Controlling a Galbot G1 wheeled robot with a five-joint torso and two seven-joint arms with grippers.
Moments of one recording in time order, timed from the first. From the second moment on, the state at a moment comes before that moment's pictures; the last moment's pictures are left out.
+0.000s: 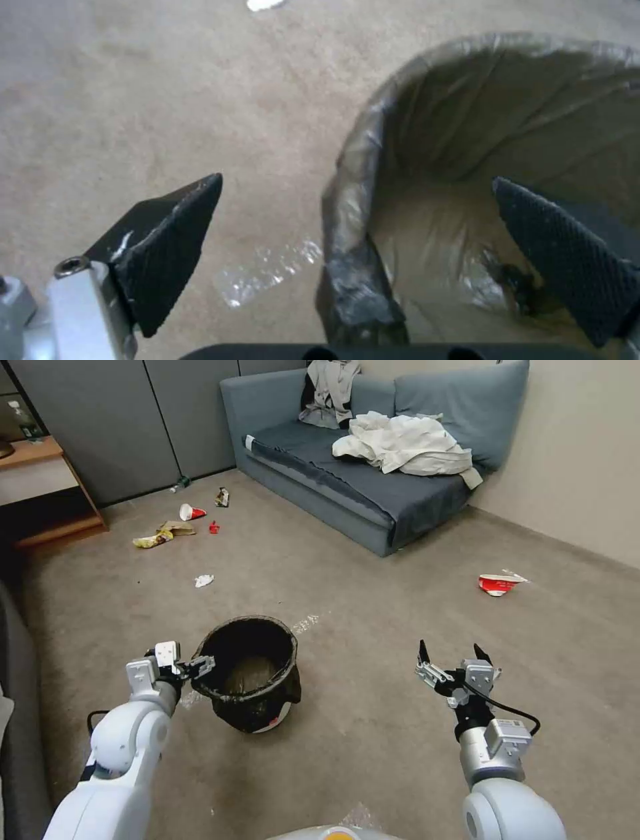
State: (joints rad) left arm 1.32 -1.26 -0.66 -1.95 -0.52 0.71 -0.21; right arm -1.67 1.57 0.50 2.25 -0.01 -0.18 0.09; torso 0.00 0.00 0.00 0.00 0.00
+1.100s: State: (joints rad) left arm 1.27 -1.27 -0.62 -1.82 -0.55 0.73 -0.26; right arm -1.64 1.57 0.49 2.22 -0.01 -0.19 0.10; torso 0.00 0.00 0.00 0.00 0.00
